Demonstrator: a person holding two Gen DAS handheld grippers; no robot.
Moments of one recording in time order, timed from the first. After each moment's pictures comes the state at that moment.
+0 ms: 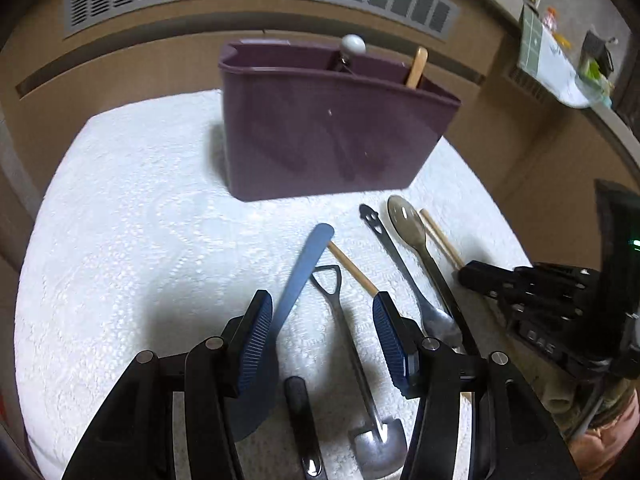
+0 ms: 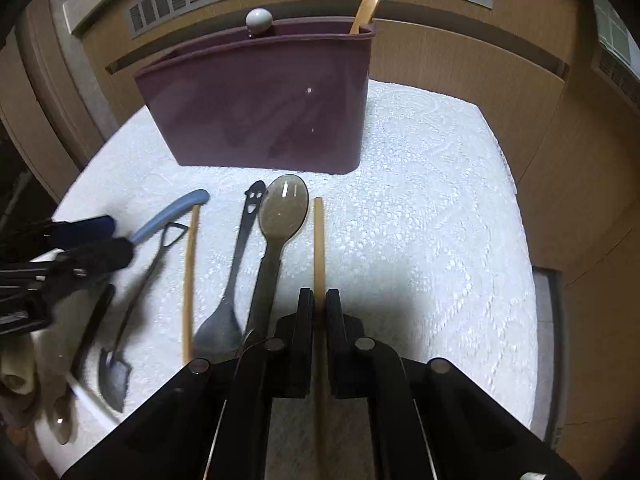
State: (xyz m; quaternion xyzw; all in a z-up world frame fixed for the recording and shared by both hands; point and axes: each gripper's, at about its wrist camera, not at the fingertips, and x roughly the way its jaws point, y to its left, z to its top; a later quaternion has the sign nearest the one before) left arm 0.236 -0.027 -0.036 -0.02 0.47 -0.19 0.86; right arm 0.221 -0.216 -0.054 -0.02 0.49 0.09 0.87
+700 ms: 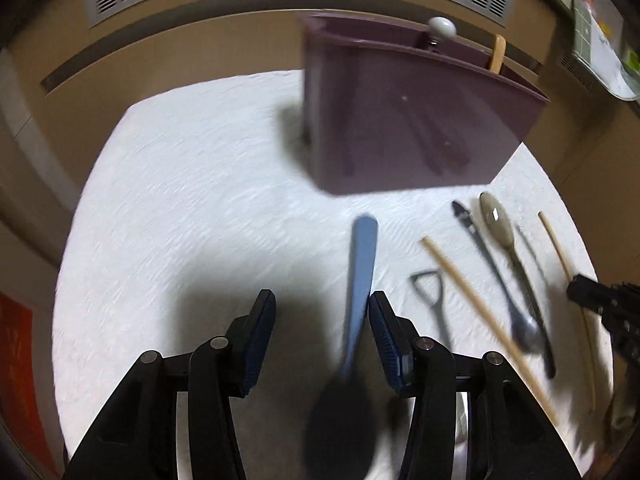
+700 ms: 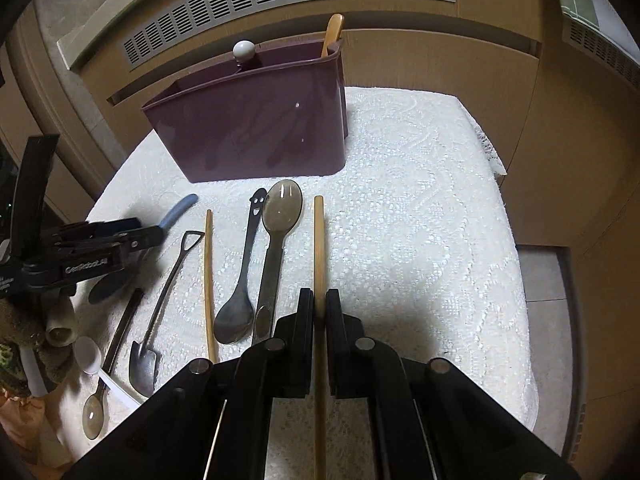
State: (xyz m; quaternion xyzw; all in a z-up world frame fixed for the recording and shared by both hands) left arm 0.262 0.007 -0.053 0.02 0.49 -0.11 0.86; right arm 0.202 -0.231 -0.036 0.03 0.48 0.09 0.87
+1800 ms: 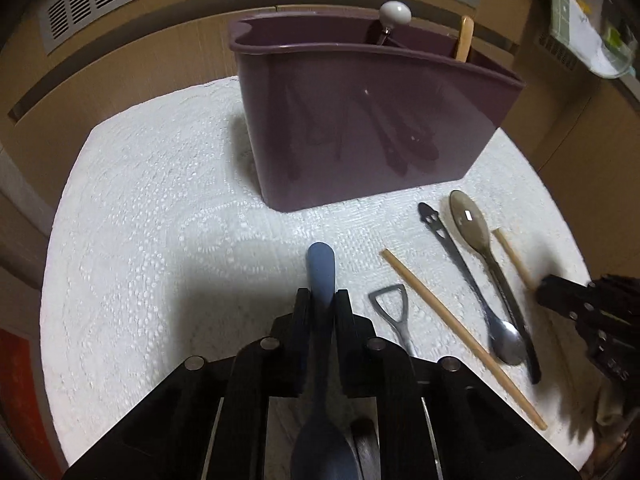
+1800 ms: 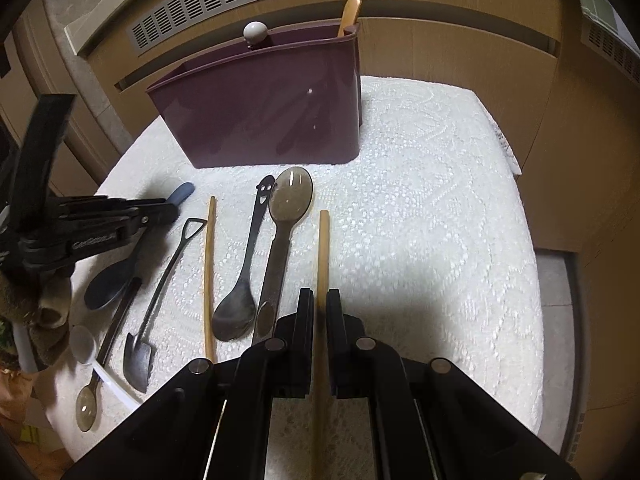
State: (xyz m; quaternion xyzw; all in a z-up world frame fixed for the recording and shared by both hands) left arm 0.268 -0.016 -0.048 0.04 0.49 -0.15 0.86; right arm 0.213 -0.225 -0.048 0.01 0.49 0.11 0.87
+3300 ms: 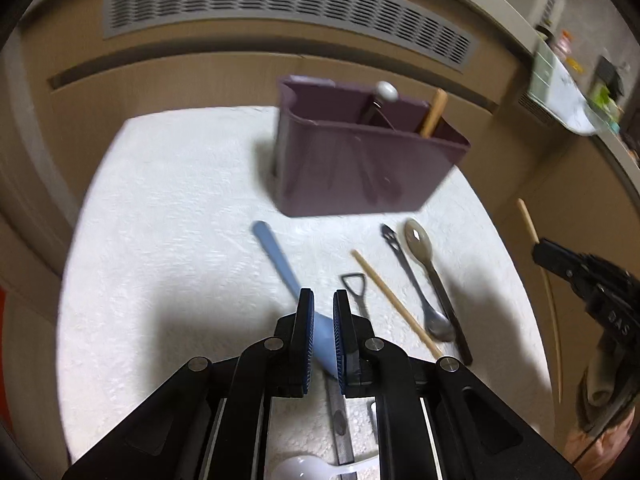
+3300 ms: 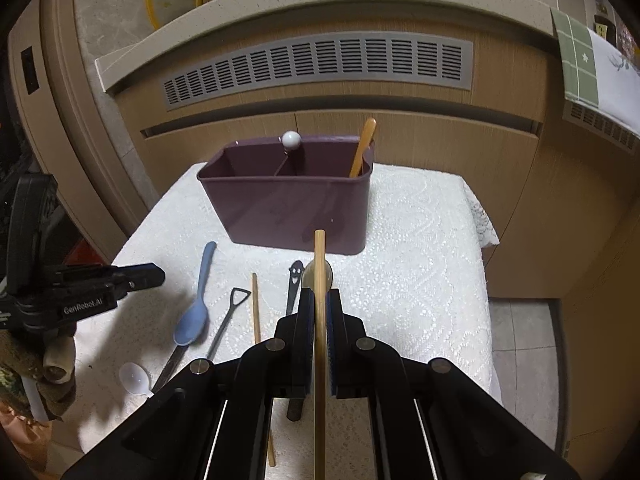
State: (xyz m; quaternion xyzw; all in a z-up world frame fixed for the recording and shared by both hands) left arm 0.230 0.006 -0.002 -0.04 0.46 -0.18 0.87; right arm 0.194 -0.218 0.037 0.01 0.41 0.11 0.91
